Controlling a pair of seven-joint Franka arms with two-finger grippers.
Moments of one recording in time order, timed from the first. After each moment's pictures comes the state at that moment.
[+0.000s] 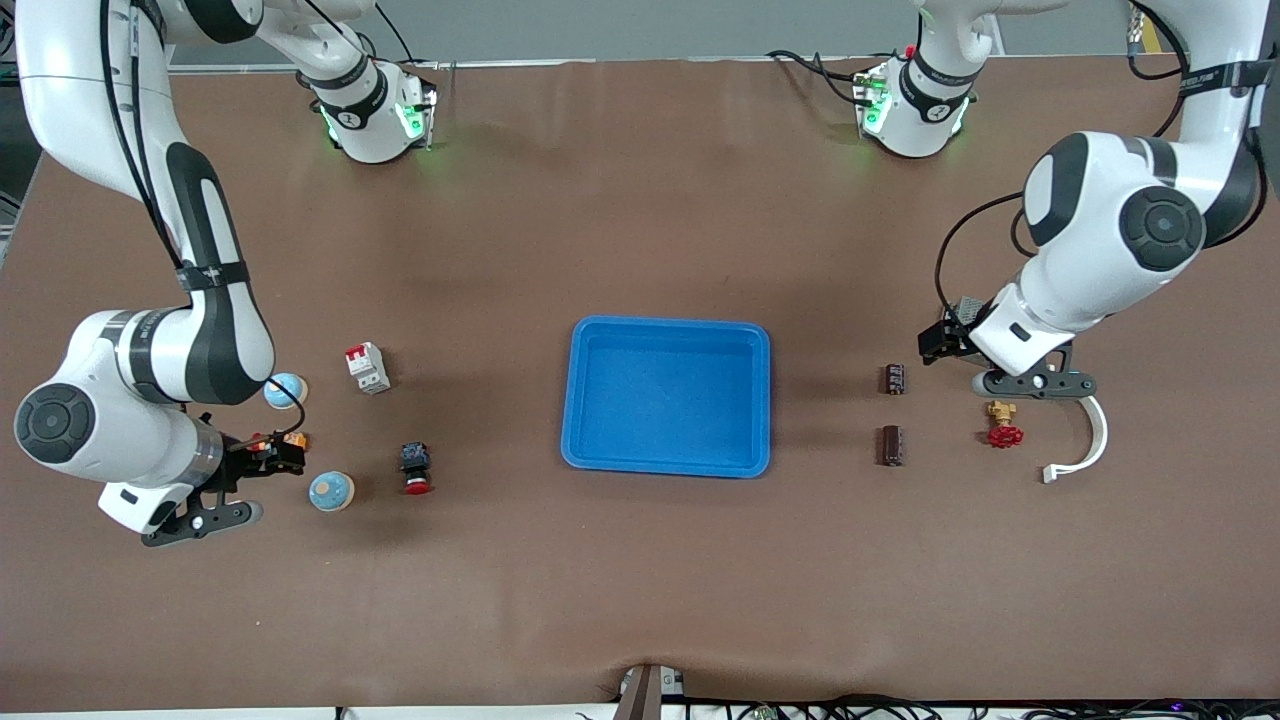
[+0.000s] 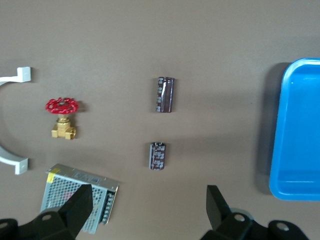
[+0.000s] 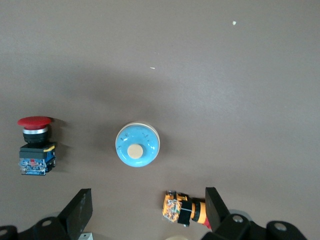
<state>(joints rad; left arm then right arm) -0.01 0.13 -0.18 -2.02 -0.01 2.16 -0.12 0.06 0.63 -0.08 -1.46 0.02 2.08 -0.28</state>
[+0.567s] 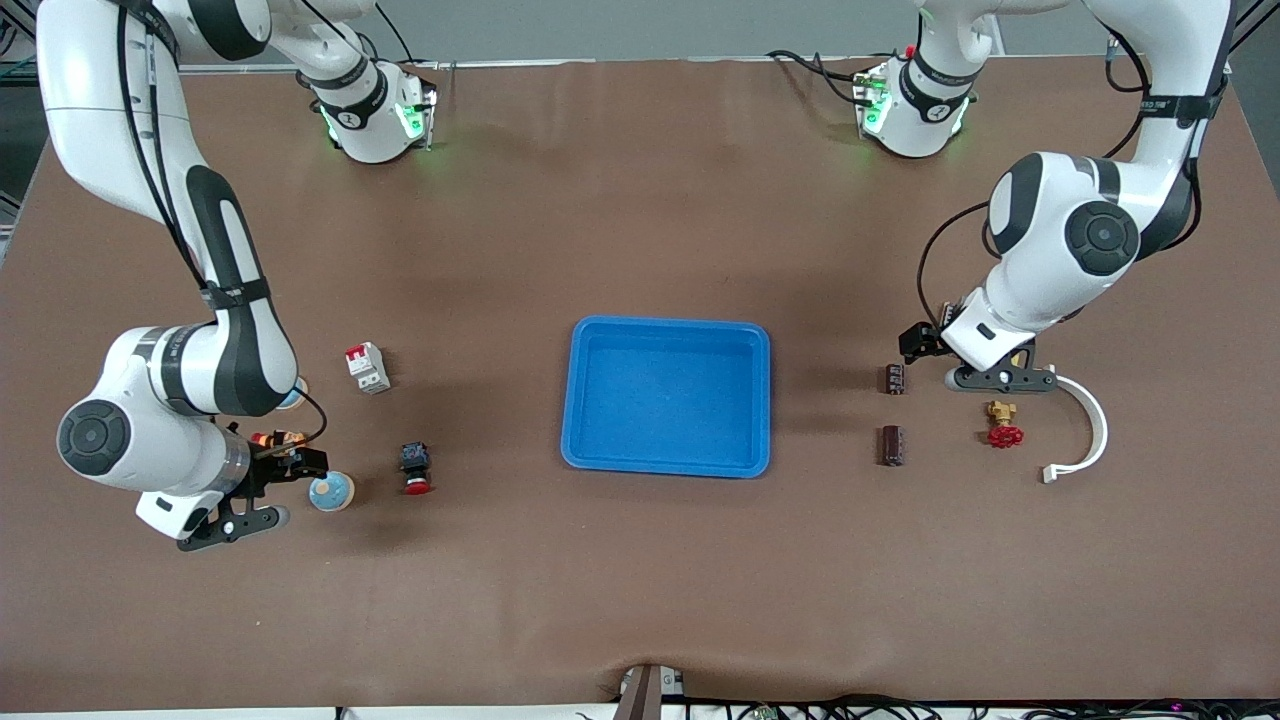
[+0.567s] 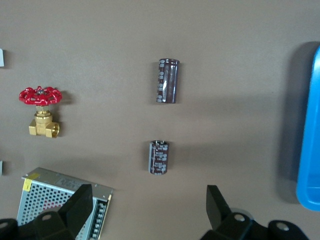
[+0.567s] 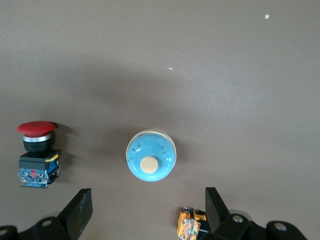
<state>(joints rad) -0.01 0.15 -0.18 -2.18 0.00 2.34 -0.12 0.07 0.69 -0.06 -1.46 0.06 2.12 -0.30</state>
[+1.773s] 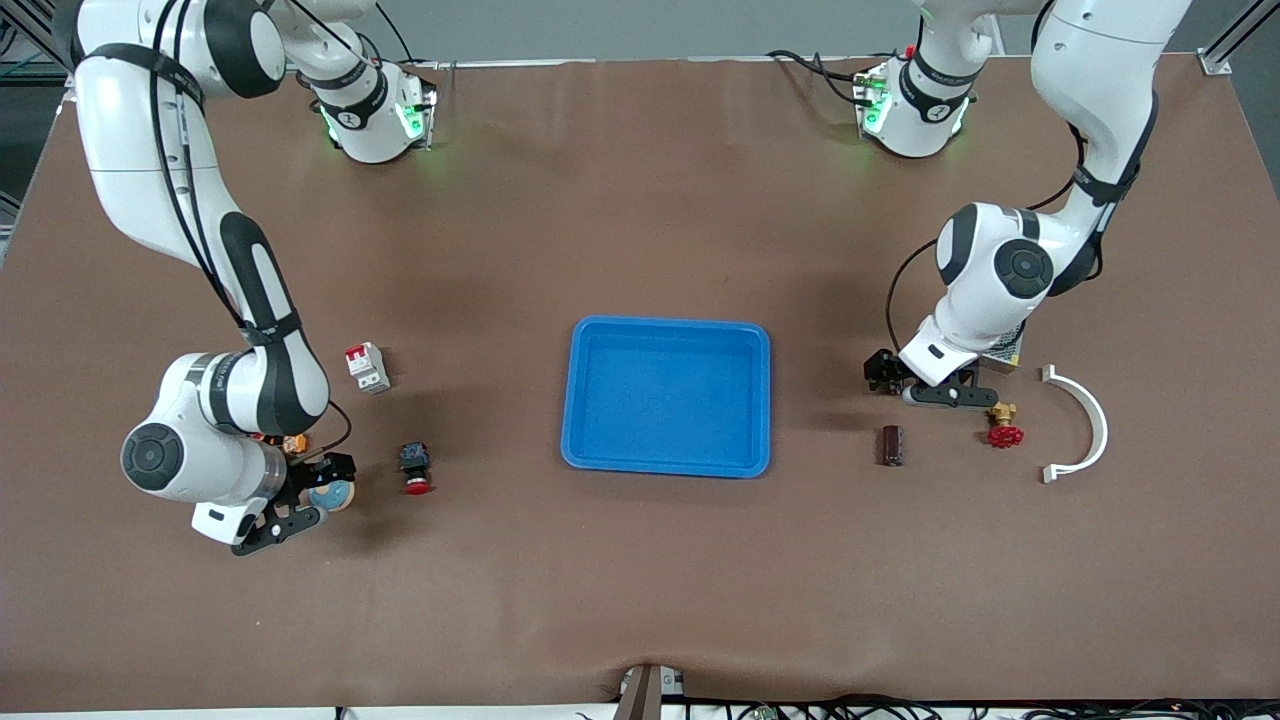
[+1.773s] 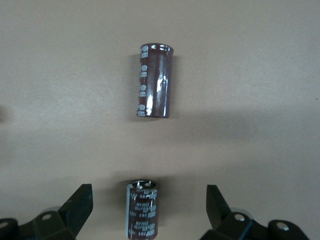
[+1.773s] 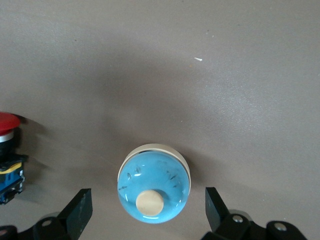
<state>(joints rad) -0.02 0.36 -0.18 -2.29 0.01 2.78 -0.12 0.07 0.81 -0.06 -1.46 0.09 2.22 -0.45</state>
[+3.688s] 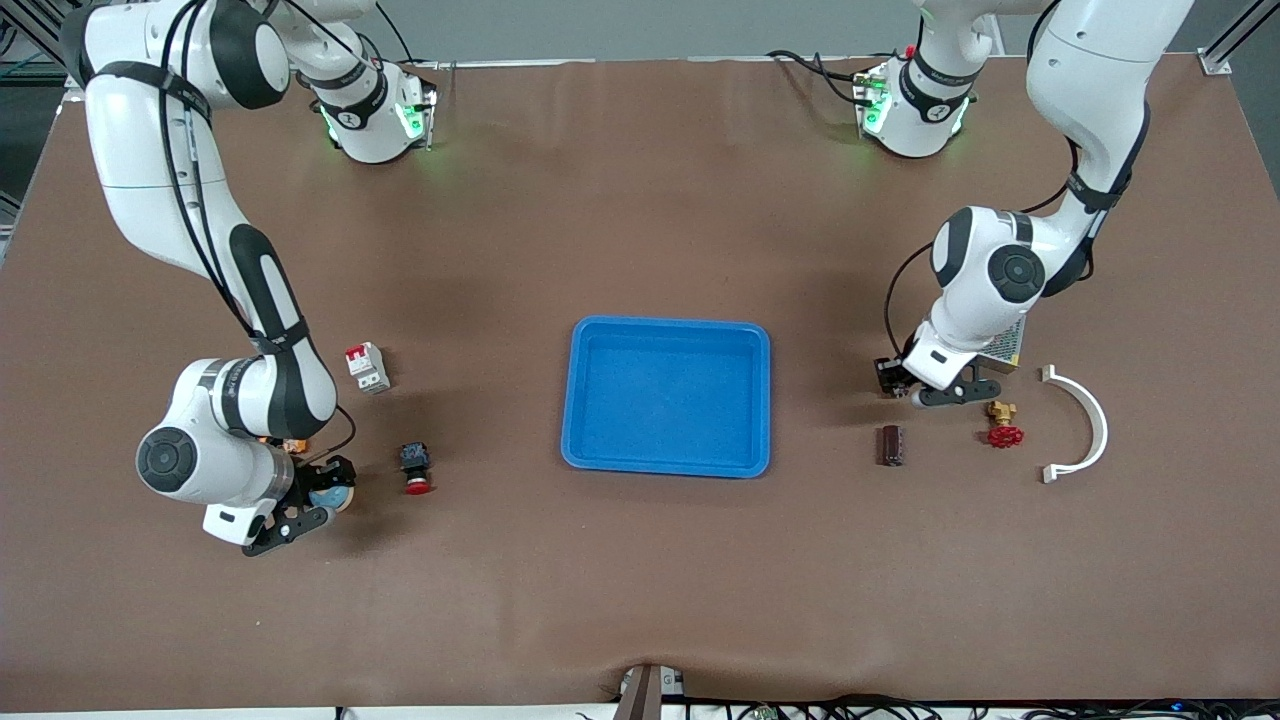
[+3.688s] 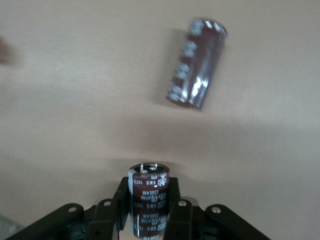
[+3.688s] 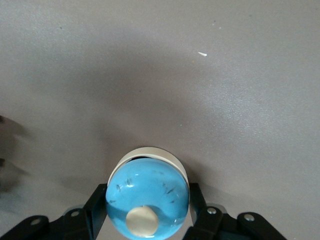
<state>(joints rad) -0.01 0.37 -0.17 -2.29 0.02 2.74 -0.44 0.06 0.84 -0.07 -1.46 0.09 2.25 -0.48</state>
